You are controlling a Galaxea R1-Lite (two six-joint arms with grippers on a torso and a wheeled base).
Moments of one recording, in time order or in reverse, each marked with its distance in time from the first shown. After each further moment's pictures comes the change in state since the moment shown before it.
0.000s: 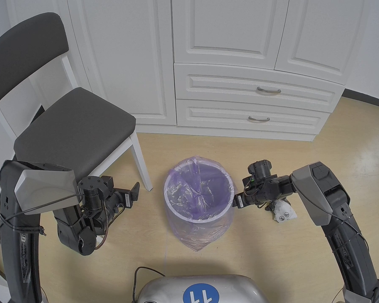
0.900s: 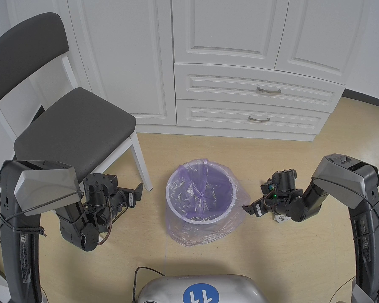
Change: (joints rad) left arm -0.009 -0.003 -0.061 0.112 -0.004 0.003; right arm -0.032 -0.312 0.826 -0.720 -0.070 -0.154
